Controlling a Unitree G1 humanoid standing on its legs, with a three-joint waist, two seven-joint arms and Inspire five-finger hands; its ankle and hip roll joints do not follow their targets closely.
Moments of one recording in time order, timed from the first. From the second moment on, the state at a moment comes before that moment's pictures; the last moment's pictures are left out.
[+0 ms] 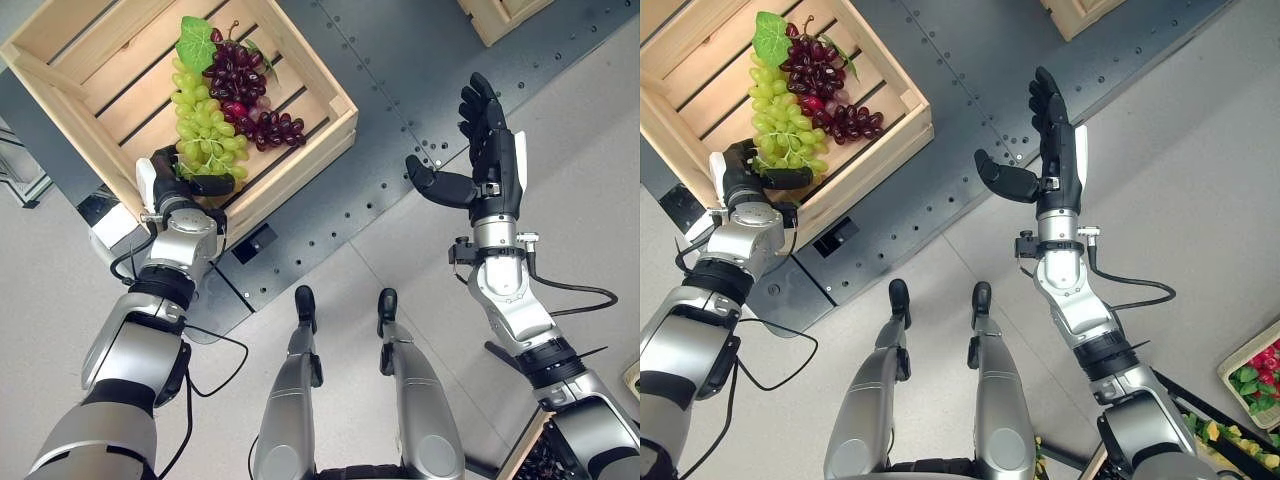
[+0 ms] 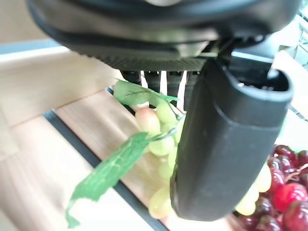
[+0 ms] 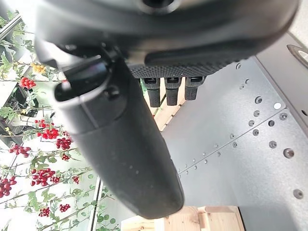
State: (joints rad) left arm -0.97 0.60 -0.34 0.88 -0.49 0.20 0.59; right arm -0.57 -0.51 0.33 0.19 0.31 -0.29 -0.45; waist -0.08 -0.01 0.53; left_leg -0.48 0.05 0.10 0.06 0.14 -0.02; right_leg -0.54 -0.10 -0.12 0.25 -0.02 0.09
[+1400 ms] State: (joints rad) left arm -0.90 0.57 -0.30 0.84 -0.57 -0.06 0.58; right arm -0.55 -0.50 0.33 0.19 0.31 -0.29 -0.46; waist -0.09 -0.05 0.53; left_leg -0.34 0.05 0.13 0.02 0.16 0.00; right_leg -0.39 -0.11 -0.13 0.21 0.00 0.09
